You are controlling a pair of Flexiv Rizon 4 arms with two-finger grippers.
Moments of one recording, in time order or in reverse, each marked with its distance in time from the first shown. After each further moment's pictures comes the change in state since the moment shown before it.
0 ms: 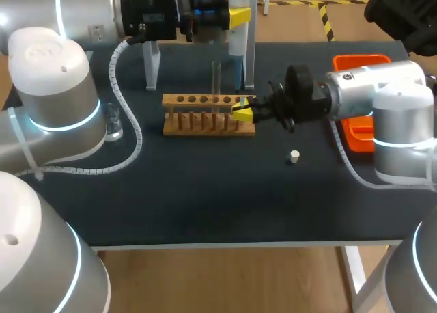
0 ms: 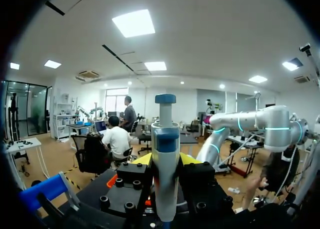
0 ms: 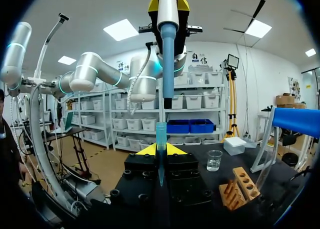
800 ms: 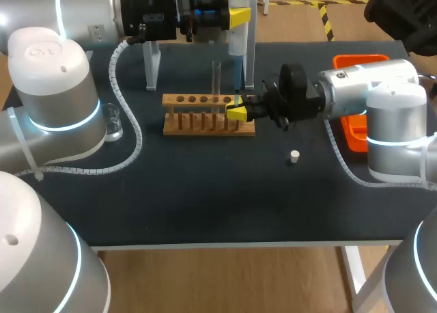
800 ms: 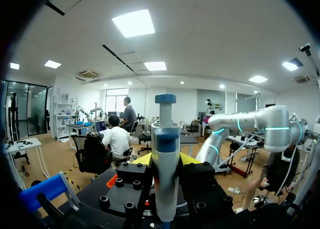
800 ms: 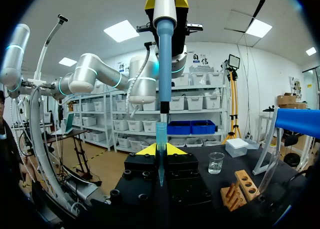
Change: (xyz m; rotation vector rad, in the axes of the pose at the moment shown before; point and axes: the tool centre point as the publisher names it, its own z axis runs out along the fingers) left arm 0.000 0.000 0.000 0.000 0.000 0.000; right arm -0.002 0.004 0.010 -0.010 0.013 0.005
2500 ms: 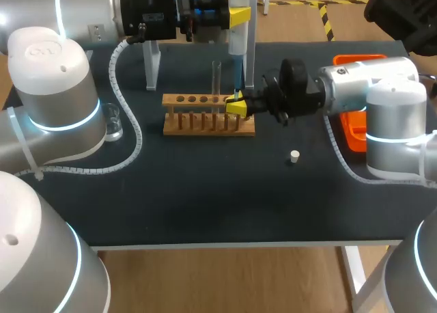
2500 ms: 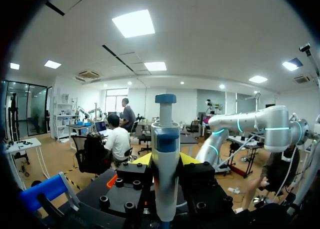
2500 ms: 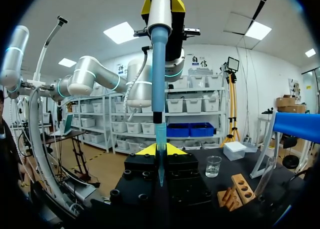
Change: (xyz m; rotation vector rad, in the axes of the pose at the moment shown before) left arm 0.000 -0.001 0.000 0.001 0.000 0.000; right arm -0.007 0.010 -0.001 -0.018 -0.009 -0.007
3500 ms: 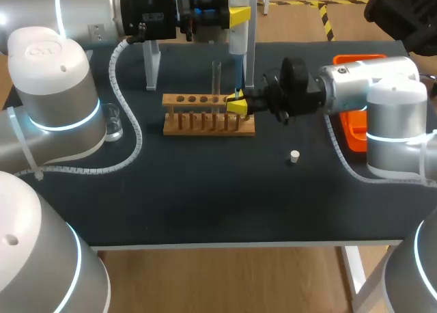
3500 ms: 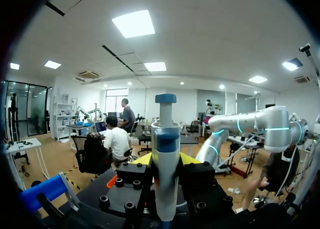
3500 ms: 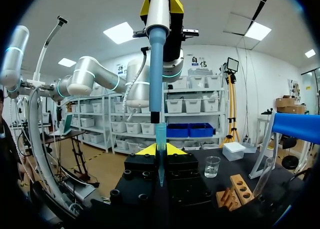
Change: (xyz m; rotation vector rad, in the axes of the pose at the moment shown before) left arm 0.000 0.000 0.000 0.000 0.000 0.000; right arm -0.002 0.001 -0.002 -0.003 -0.002 -0.005
